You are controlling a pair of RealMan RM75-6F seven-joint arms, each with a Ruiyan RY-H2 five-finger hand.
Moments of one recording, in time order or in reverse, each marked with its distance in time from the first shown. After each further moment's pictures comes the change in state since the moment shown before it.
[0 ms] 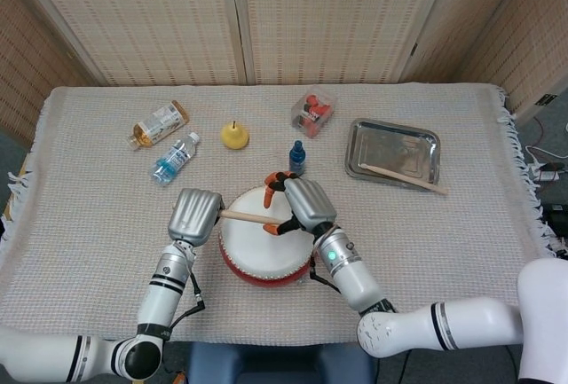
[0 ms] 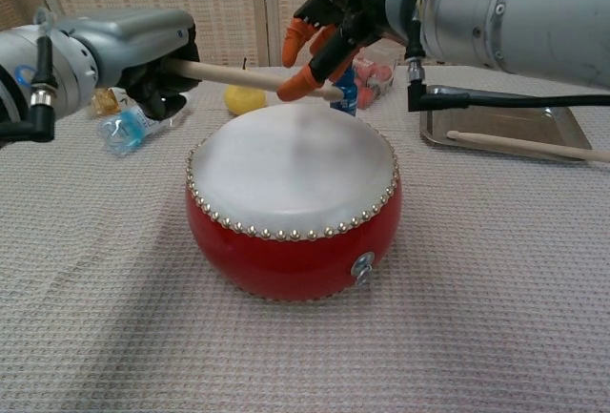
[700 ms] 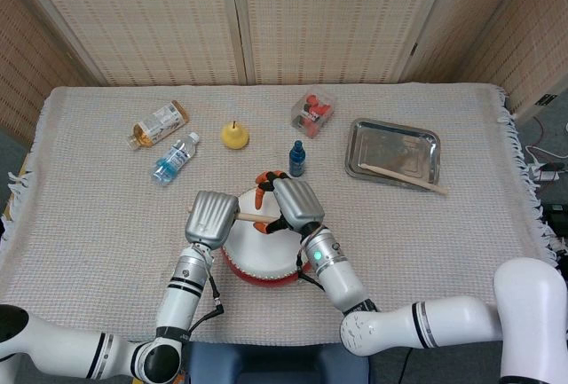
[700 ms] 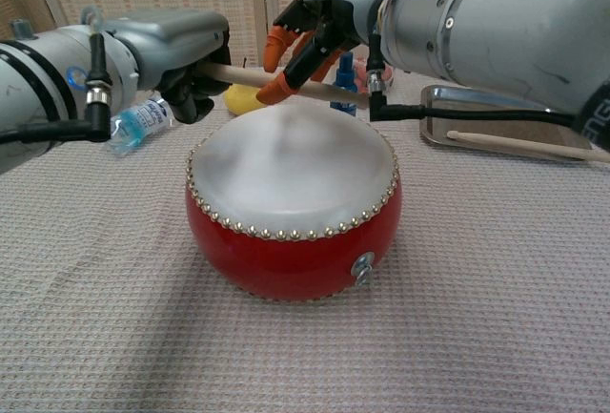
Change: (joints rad) left arm -0.095 -0.073 -0.002 -0.017 -0.083 0.087 0.081; right arm 0.023 -0.089 0.035 0.057 0.019 0.020 -0.054
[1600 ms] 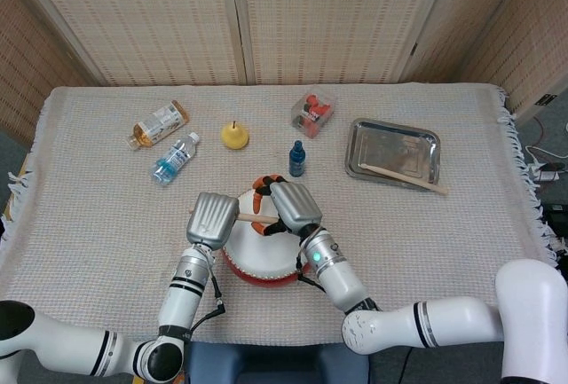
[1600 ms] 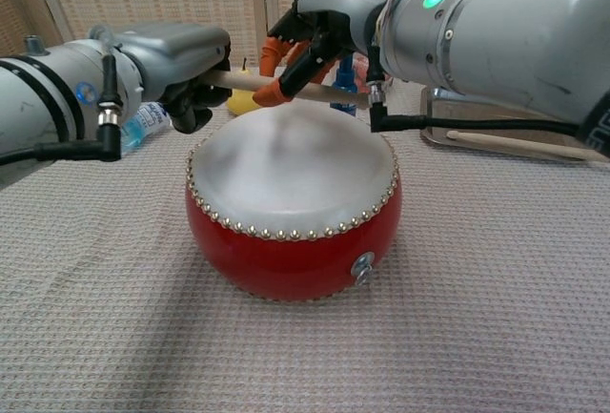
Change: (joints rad) left arm -0.029 -0.002 0.034 0.033 -0.026 0.007 -0.009; right arm -0.015 0.001 -0.006 0.015 -0.026 -0.051 -0.005
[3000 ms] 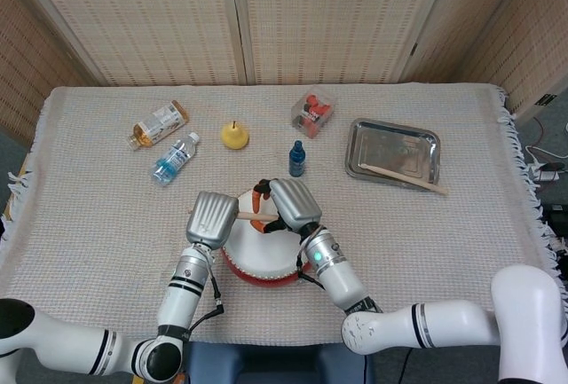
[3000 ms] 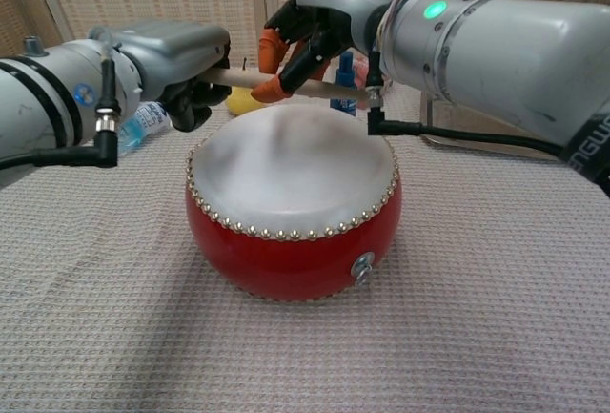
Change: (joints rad) left arm -0.013 0.012 0.025 0.003 0.015 0.000 -0.012; right arm -0.043 -0.050 -0.002 0.064 -0.130 0.006 0.053
